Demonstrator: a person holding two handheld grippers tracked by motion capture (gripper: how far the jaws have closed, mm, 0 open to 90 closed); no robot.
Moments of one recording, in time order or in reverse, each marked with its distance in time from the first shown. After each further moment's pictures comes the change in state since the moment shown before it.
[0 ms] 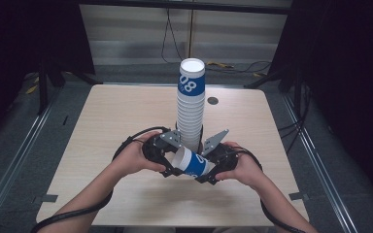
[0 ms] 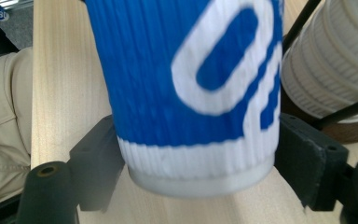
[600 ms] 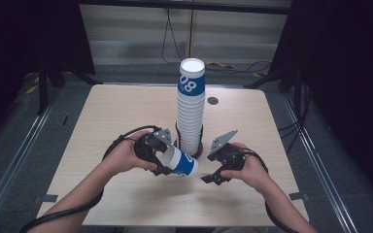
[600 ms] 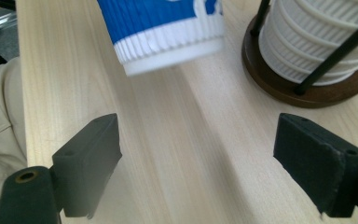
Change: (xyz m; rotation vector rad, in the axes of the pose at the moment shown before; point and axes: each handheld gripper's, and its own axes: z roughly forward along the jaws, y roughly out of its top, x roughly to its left) left arm 0.009 -0.019 -0.012 0.106 0.026 -0.061; right arm -0.004 -0.017 -0.009 -0.012 -0.038 0.099
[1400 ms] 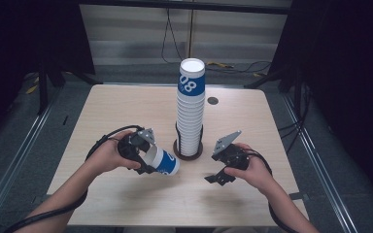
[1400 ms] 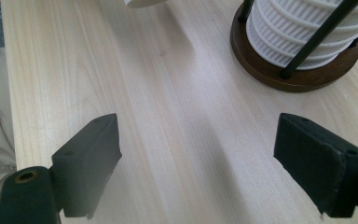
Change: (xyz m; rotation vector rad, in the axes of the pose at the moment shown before) left arm 0.014 -0.041 -0.016 0.066 0.048 -0.063; right arm -0.001 -0.008 -0.006 0.019 -0.036 0.002
